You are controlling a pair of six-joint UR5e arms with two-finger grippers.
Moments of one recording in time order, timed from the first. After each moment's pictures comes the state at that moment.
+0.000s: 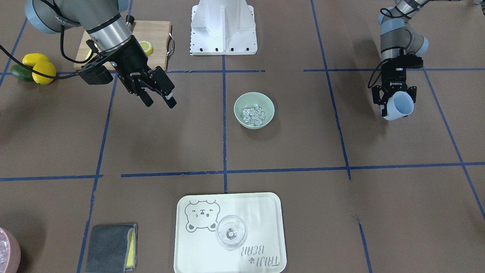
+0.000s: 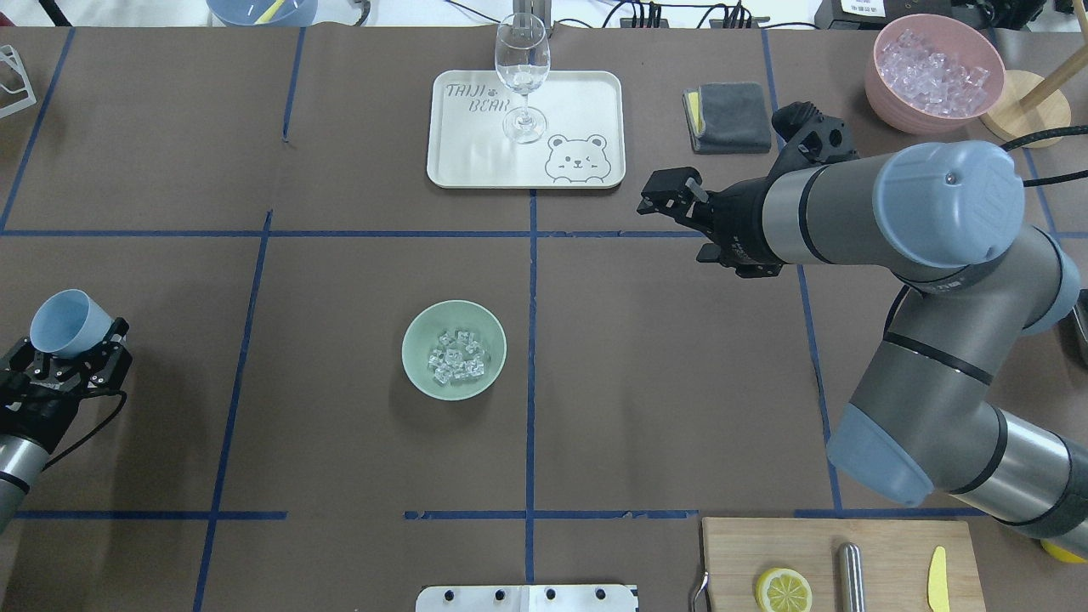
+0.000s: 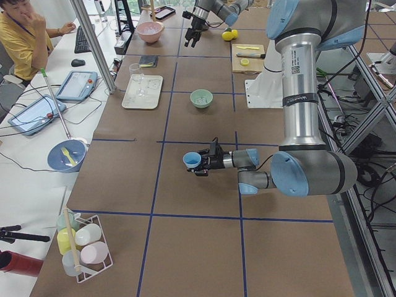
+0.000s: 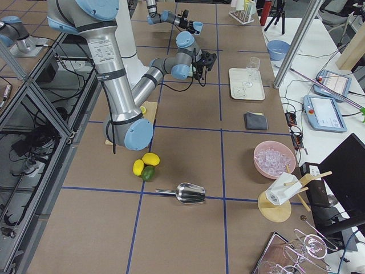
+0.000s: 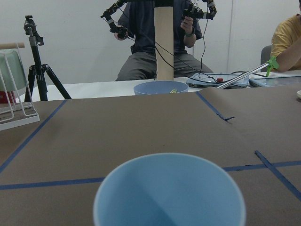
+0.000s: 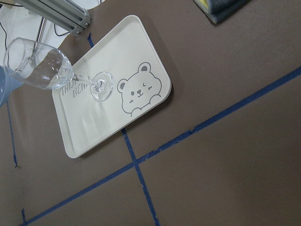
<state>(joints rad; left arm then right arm) -0.20 -1.37 -1.41 -3.11 -0.49 -1.10 0.66 -1.22 2.00 -1.15 1.78 1.75</state>
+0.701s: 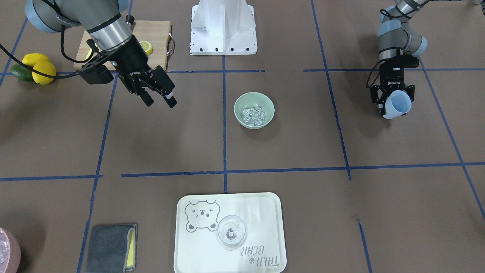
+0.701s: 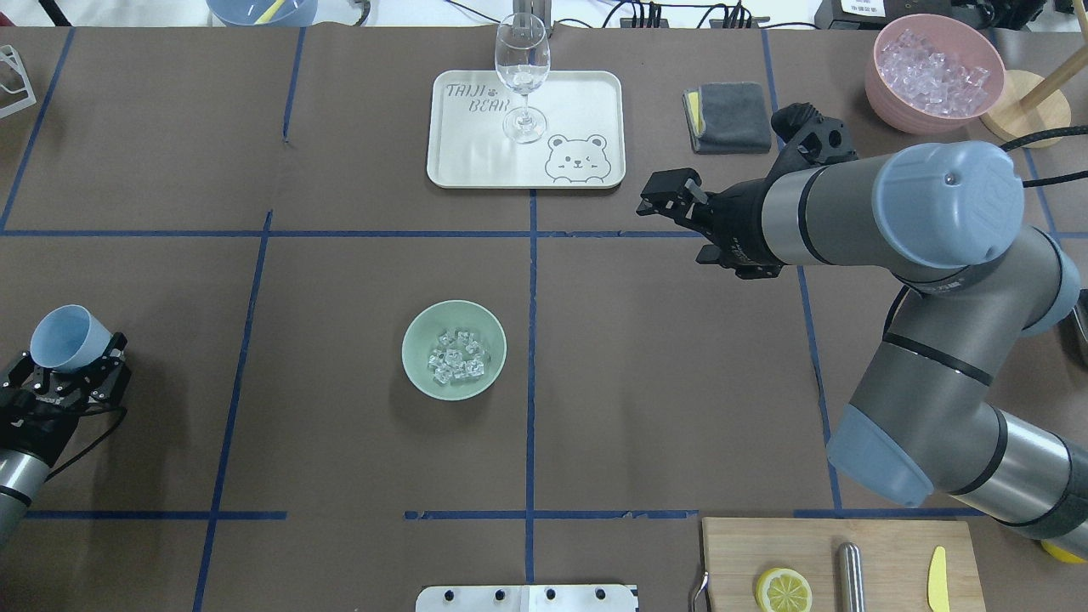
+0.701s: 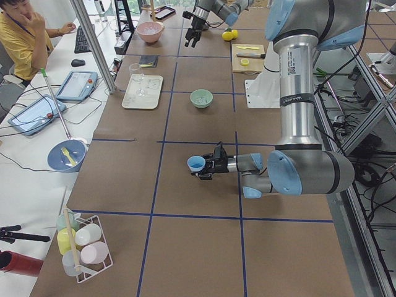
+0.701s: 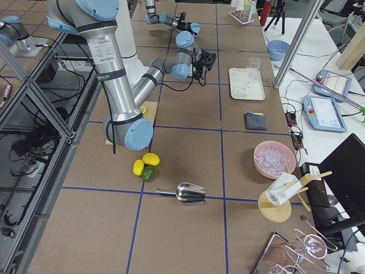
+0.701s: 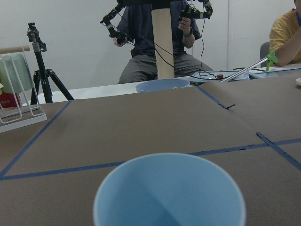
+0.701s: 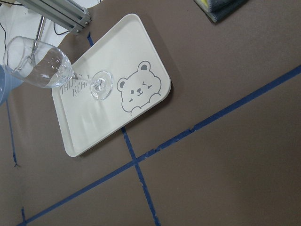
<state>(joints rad) -0.16 -1.37 -1.37 -3.11 -0.46 -1.10 0.66 -1.22 2.00 -1.15 1.78 1.75</state>
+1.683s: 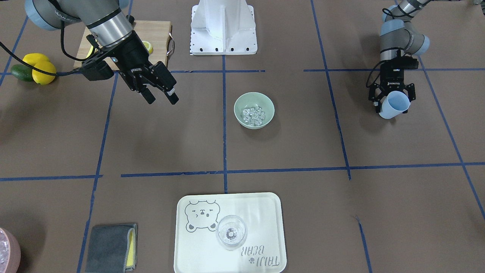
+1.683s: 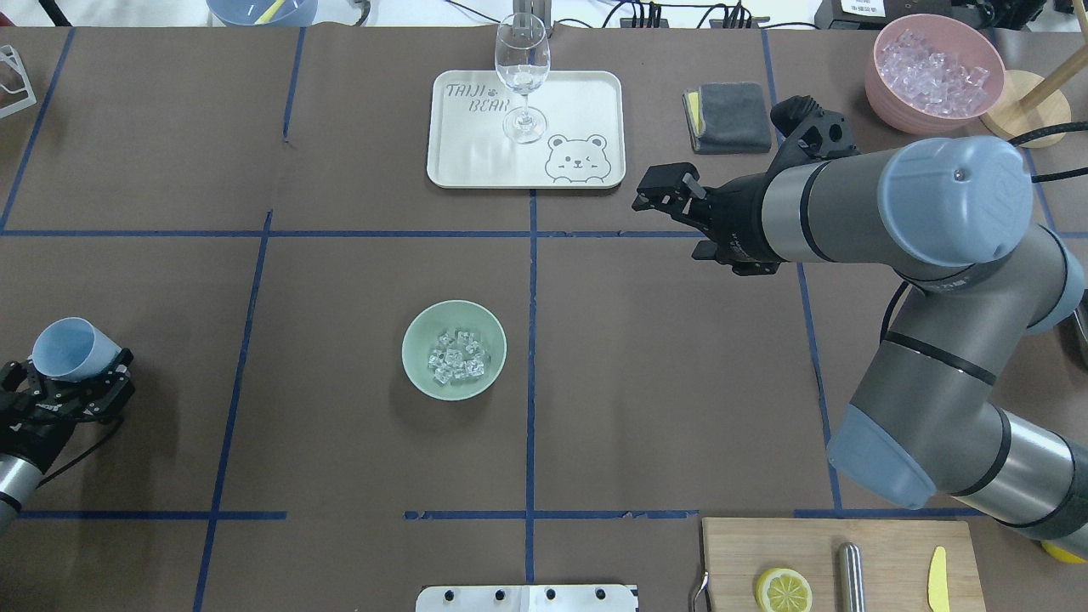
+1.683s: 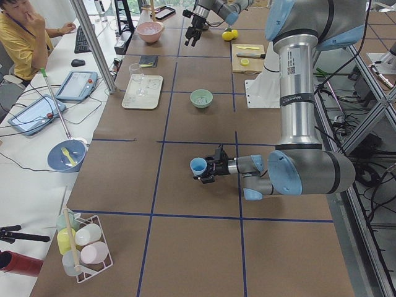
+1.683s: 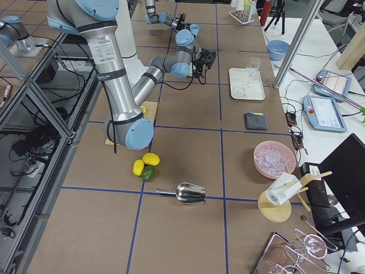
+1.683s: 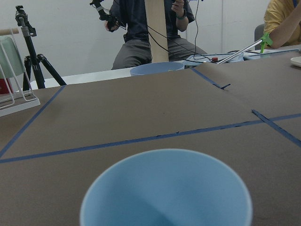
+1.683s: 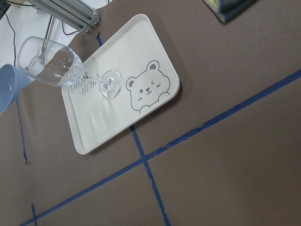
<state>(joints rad) -0.16 -1.33 -1.38 -3.12 -0.54 -1.08 0.66 -1.21 2.02 -1.15 1.78 1.75</state>
